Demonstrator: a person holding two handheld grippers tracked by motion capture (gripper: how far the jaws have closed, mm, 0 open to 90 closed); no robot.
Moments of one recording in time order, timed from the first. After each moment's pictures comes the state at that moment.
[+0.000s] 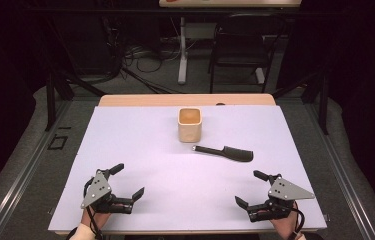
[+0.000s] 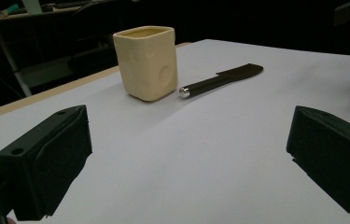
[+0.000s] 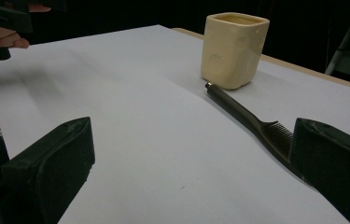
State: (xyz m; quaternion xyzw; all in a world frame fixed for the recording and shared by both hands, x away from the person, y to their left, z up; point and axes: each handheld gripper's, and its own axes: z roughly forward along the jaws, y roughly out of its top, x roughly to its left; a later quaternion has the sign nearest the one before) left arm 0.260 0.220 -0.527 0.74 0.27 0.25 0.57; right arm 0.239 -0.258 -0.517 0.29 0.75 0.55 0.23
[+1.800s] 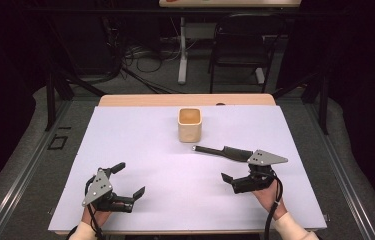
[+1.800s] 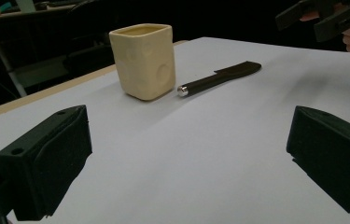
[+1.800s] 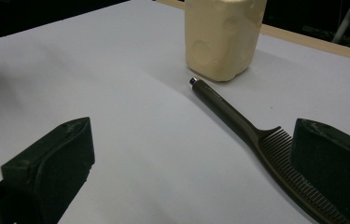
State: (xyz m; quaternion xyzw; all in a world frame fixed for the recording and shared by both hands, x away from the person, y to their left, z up) left arm 0.266 0.219 -0.528 0.74 0.26 0.24 0.57; right arm 0.312 -0.227 -0.509 0.34 0.78 0.50 0.19
